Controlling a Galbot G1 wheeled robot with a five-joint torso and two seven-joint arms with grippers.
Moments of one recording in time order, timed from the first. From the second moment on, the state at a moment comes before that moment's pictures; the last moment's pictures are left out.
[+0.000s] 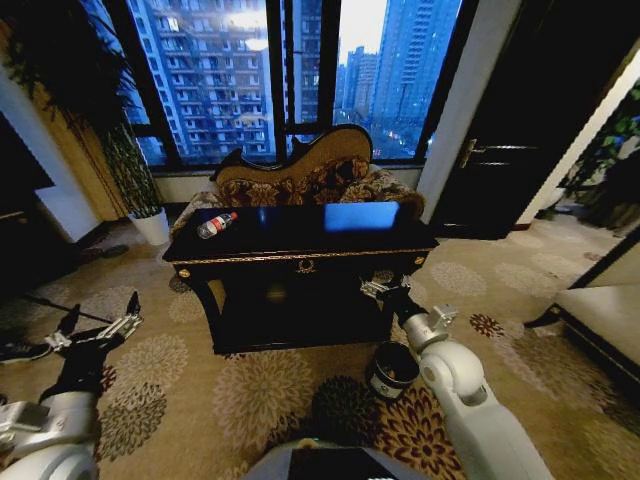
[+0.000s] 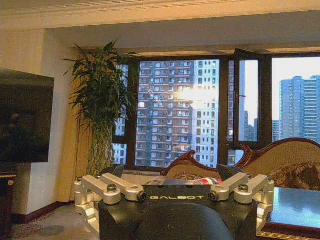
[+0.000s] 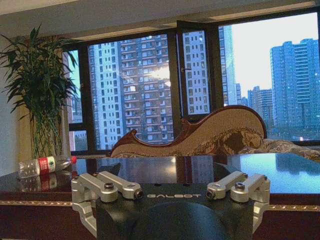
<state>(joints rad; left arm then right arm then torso) 1.91 -1.35 -1.11 -2.45 -0.58 0.05 -0.07 -1.35 1.20 0.51 2.19 0.45 -0.27 0.00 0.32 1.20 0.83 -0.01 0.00</state>
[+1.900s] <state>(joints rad) 1.91 -1.38 -1.09 -2.47 -0.57 0.07 -0.07 -1.37 1.19 0.49 2.22 0.42 -0.26 0.00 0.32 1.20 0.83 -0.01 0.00</state>
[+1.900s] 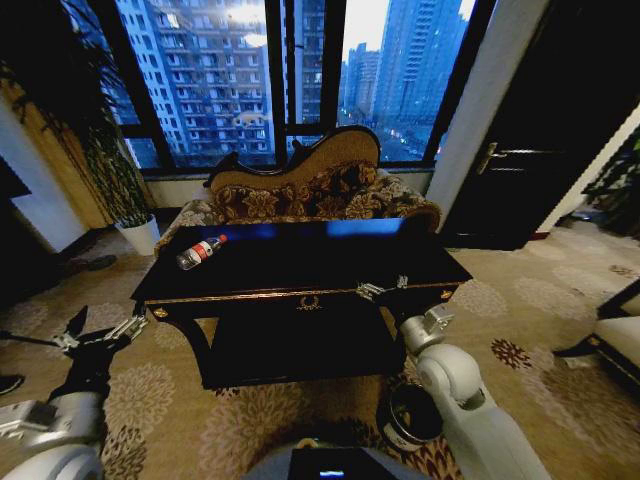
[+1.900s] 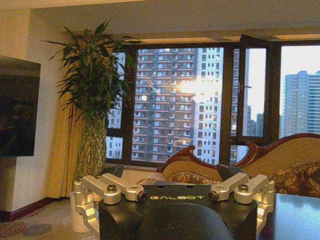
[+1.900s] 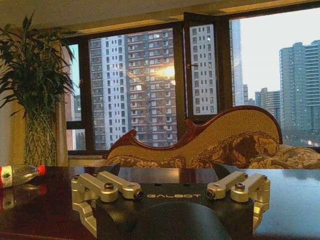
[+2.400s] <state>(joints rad) 1.90 -1.38 -1.08 -2.46 -0.55 0.05 -0.08 -1.36 1.19 0.49 2.21 0.43 -0.26 0.00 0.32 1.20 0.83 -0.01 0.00</state>
